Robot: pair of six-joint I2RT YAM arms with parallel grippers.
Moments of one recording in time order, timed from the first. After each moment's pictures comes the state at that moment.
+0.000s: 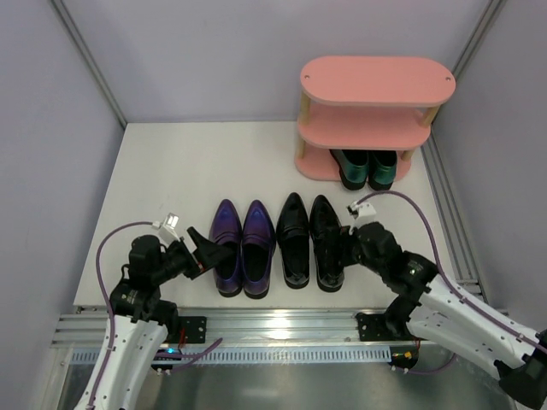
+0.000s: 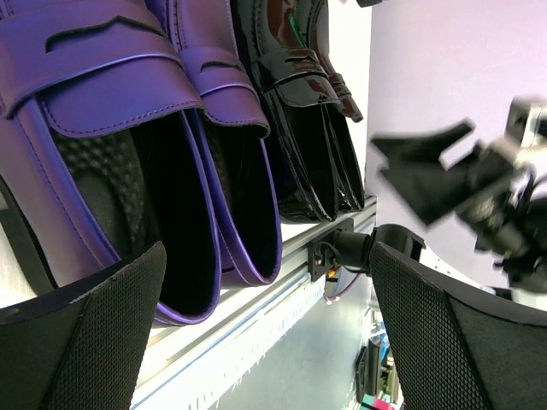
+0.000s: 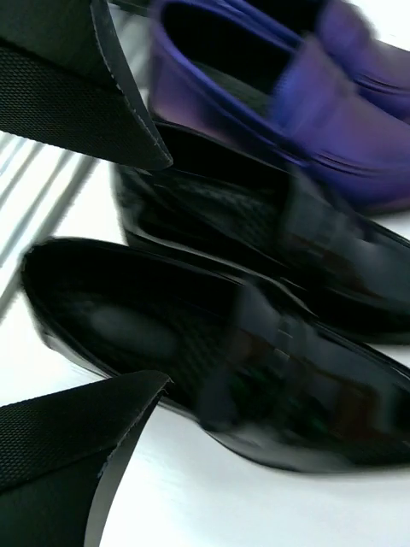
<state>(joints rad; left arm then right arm) -0.18 0.33 0.40 -0.56 0.59 -0.91 0.72 0.72 0.55 -0.41 0.13 0.50</state>
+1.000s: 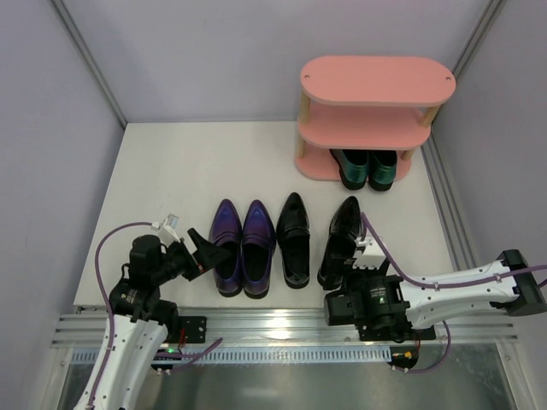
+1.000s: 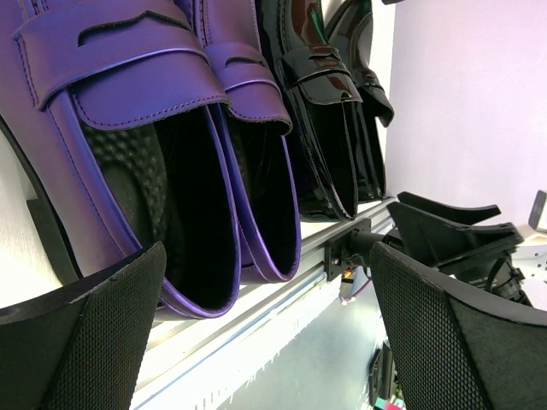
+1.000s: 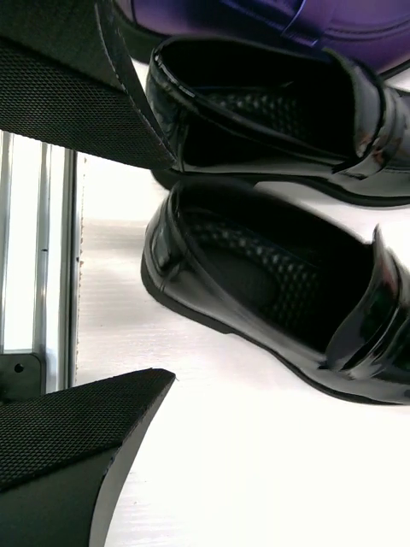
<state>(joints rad) -0.18 0.34 0.41 -0.61 0.56 -0.87 1.62 0.99 0.71 -1.27 1.00 1.70</state>
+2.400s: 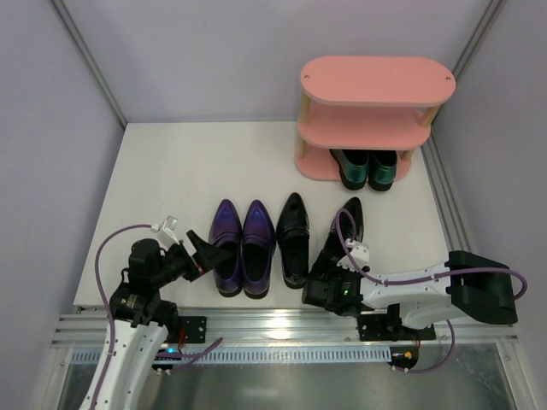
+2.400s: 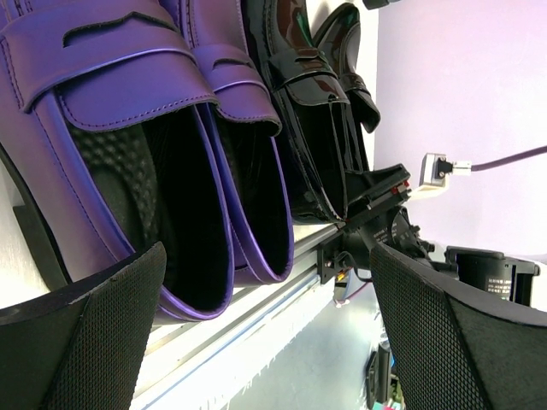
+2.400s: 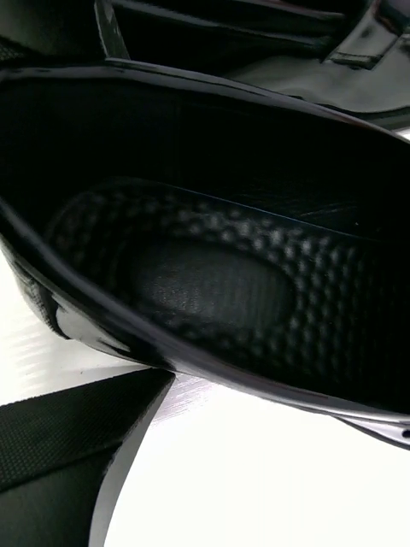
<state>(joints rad) -0.18 0.28 0.38 -0.59 0.57 -0.90 1.36 1.27 0.46 -0.58 0.93 1.70</state>
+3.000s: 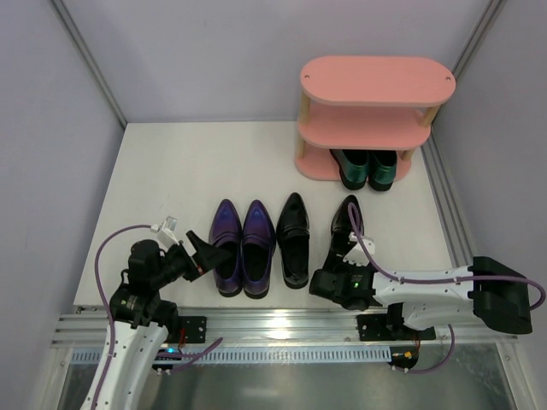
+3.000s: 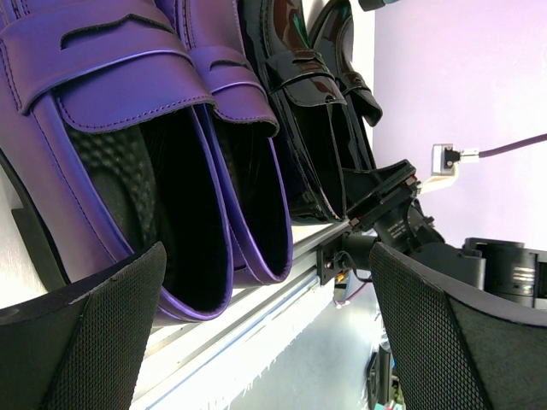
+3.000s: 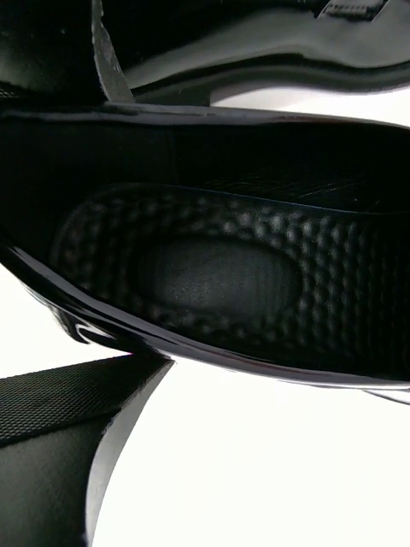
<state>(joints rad) -0.18 0.26 0.37 -0.58 0.57 -0.90 1.27 1.14 0.47 -0.68 0.84 1.57</state>
